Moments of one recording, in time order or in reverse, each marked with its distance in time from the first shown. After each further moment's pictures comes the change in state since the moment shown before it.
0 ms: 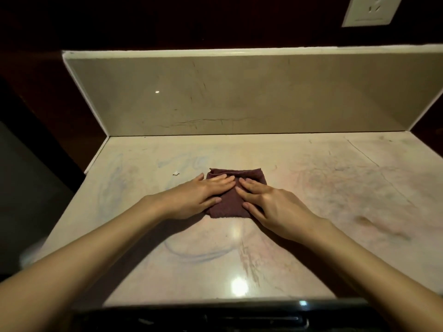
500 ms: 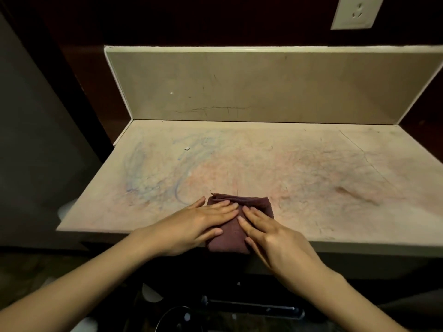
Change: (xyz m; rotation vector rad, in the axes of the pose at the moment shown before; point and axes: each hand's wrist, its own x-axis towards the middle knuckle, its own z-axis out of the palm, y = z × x) left_hand -0.100 0.087 0.068 0.021 0.025 0.037; right_hand -0.127 -0.073 0.025 -0.031 0.108 -0.018
